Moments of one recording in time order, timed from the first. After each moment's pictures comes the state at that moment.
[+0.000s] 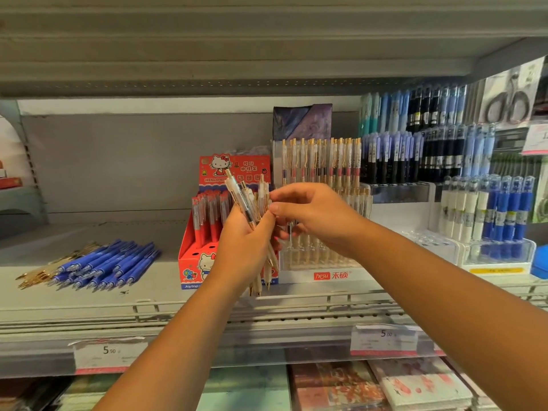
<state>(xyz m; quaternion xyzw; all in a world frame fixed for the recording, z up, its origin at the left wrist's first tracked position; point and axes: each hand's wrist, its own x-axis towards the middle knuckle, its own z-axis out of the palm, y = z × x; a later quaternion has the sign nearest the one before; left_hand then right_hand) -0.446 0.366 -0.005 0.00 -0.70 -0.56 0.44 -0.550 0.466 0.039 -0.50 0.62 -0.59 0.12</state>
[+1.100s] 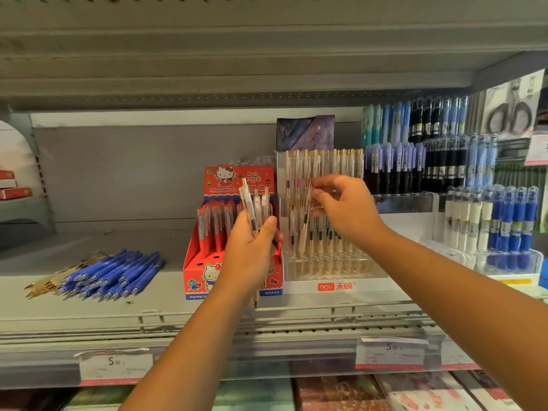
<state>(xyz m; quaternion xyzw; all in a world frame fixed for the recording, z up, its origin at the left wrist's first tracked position) -0.454 0.357 -0.008 0.06 -0.71 -0.54 0.44 -0.591 0.472 0.044 -0.44 0.66 -0.60 -0.13</state>
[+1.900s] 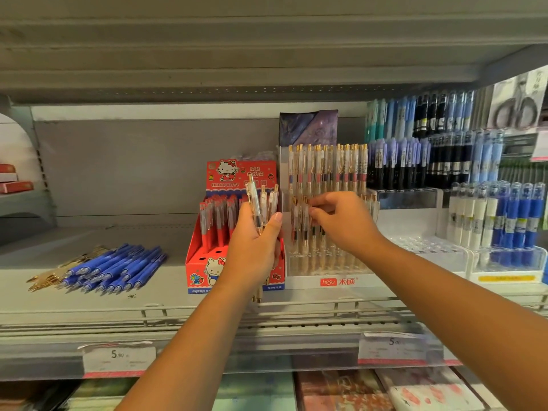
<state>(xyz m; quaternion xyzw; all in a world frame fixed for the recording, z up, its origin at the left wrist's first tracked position) -0.453 0.359 -0.009 0.05 -0.72 -0.52 0.45 -0.593 0.465 0.022 -0.42 0.74 -0.49 -0.15</state>
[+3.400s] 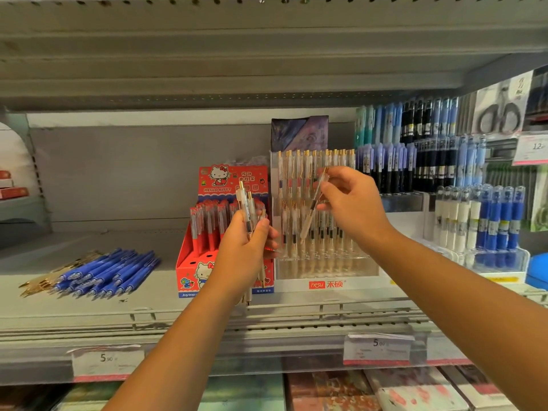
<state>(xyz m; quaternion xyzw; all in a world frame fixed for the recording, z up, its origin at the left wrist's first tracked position) -0.452 0.363 -0.007 0.04 -0.71 -0.56 0.42 -0.584 0.494 0.048 -0.40 0.64 -0.64 -0.15</state>
